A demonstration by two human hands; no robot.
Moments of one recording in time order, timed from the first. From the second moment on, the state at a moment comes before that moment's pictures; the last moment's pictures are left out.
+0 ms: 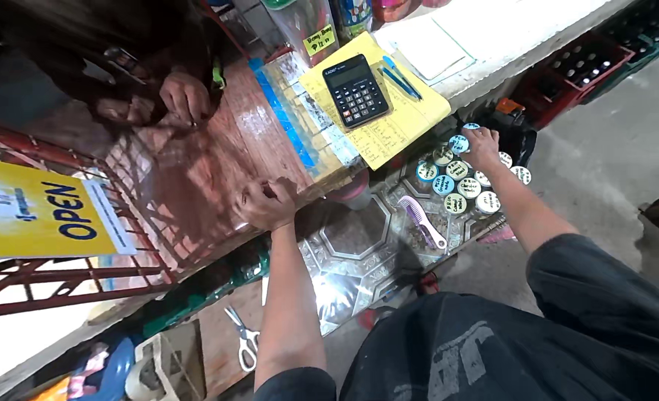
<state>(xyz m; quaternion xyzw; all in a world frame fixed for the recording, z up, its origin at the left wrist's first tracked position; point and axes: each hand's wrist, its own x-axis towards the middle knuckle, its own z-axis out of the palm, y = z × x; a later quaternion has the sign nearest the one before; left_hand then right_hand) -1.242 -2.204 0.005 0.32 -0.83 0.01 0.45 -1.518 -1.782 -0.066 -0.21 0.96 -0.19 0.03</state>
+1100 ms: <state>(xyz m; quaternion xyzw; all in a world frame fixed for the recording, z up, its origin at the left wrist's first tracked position) -1.127 -1.994 -0.007 0.20 -0.77 -0.60 0.14 -1.240 -1.899 0.037 -0.52 0.75 -0.39 0.16</state>
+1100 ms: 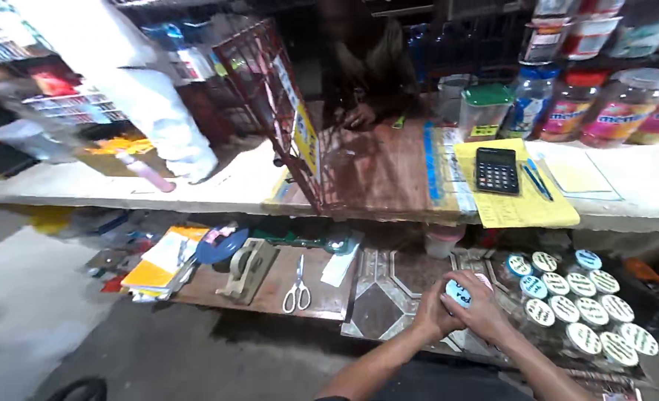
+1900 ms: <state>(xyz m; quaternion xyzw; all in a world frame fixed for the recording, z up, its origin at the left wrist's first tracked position) -1.022 -2.293 0.097 0.37 -0.84 -0.24 0.31 -1.297 -2.105 0.097 -0.53 0.75 -0.40 0.01</state>
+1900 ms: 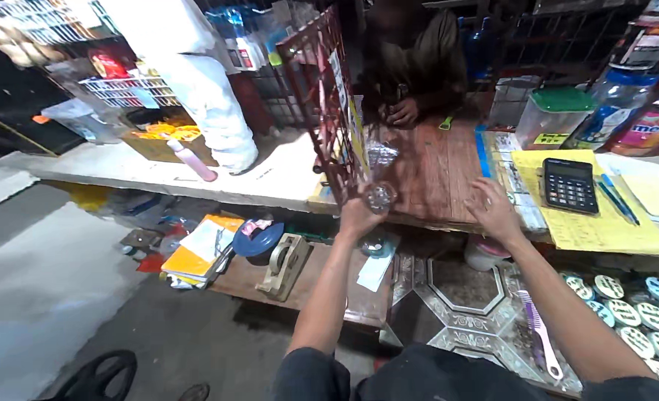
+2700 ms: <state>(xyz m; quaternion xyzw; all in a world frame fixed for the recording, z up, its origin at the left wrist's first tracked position) -1.077 -2.256 0.106 0.33 -0.44 -0.82 0.17 -1.289 -2.141 0.125 -0.71 0.66 -0.21 -0.07</state>
